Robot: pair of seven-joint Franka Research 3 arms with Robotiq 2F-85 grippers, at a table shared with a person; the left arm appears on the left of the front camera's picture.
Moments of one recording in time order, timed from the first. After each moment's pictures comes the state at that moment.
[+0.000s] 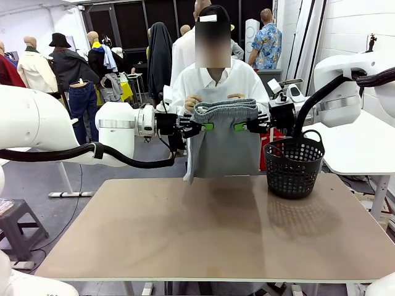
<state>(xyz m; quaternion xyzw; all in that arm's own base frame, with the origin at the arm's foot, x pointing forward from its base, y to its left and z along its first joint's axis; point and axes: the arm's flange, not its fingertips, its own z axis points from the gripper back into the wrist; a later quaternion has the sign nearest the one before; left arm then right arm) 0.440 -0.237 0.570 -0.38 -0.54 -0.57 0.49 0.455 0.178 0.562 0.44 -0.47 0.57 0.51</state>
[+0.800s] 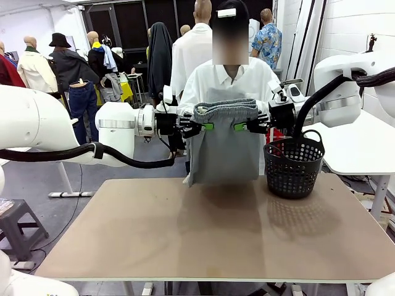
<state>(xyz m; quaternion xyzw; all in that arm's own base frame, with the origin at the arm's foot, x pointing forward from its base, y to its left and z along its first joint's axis) 0.440 -0.237 0.570 -0.38 -0.54 -0.57 0.49 0.455 0.178 0.562 0.44 -0.47 0.57 0.51</state>
